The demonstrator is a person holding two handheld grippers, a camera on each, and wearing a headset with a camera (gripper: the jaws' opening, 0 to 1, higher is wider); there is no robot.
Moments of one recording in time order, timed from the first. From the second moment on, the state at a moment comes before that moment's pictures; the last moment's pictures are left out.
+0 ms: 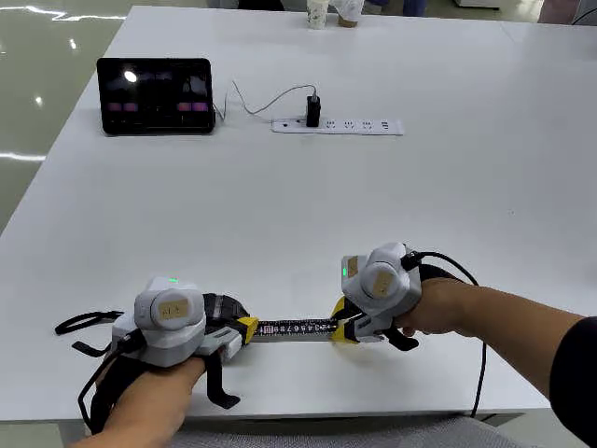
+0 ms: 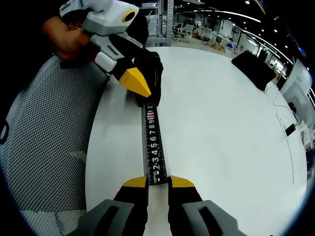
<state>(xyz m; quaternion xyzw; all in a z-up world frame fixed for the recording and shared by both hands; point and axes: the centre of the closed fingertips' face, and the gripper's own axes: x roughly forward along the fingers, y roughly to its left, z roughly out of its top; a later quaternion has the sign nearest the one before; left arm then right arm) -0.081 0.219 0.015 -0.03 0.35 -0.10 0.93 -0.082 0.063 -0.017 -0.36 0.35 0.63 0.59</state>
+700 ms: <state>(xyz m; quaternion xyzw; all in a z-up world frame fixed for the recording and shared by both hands) -0.081 0.219 0.015 -0.03 0.35 -0.10 0.93 -0.085 0.074 -0.016 -0.35 0.33 0.64 0.60</state>
